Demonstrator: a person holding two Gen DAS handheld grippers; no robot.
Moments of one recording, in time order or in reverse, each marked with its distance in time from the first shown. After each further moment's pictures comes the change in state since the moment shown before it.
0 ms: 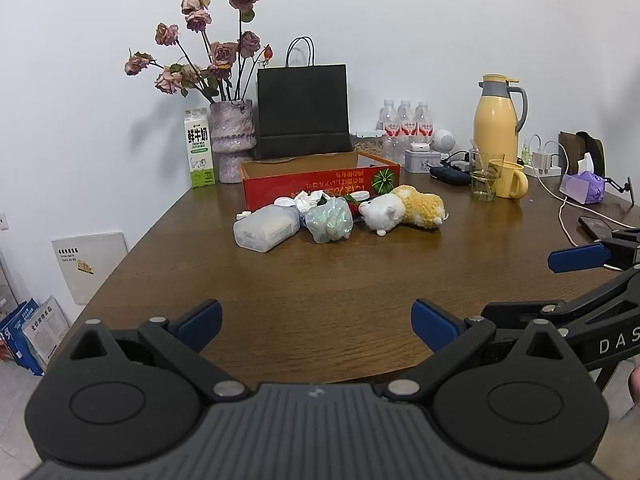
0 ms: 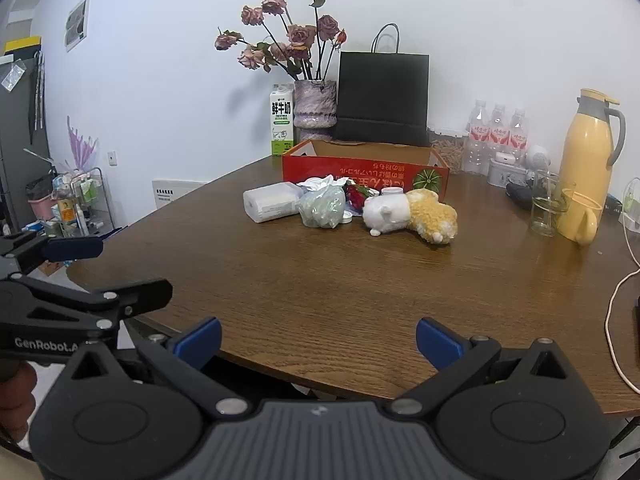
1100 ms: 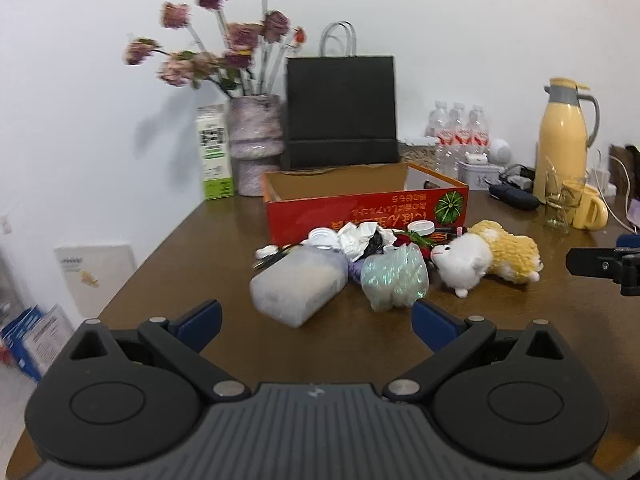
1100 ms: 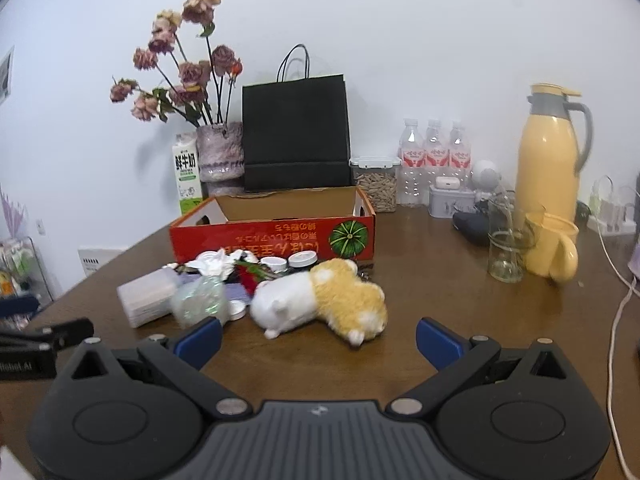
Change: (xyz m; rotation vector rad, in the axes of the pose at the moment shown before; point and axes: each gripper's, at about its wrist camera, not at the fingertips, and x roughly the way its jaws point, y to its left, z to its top) left arm 0.154 0.040 0.060 -0.011 0.000 0.056; right arm 0.124 -0.094 0.077 0.119 -0.120 -0.157
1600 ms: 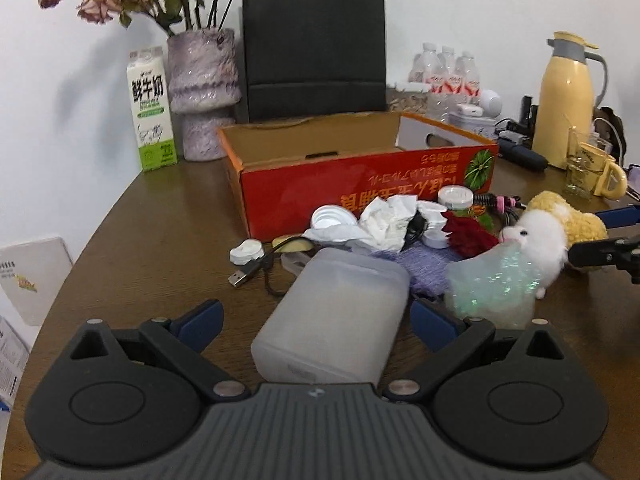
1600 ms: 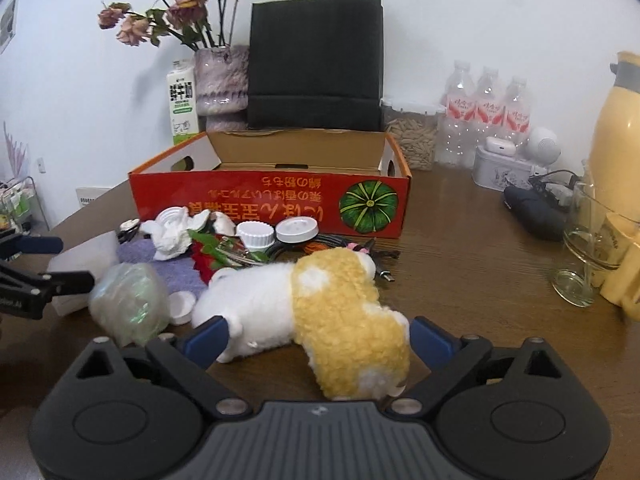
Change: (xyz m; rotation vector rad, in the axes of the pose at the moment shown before) left arm 0.147 0.053 0.021 0.050 0.153 -0.165; right arm 0.137 -0.011 0.023 -0.080 0.190 0.059
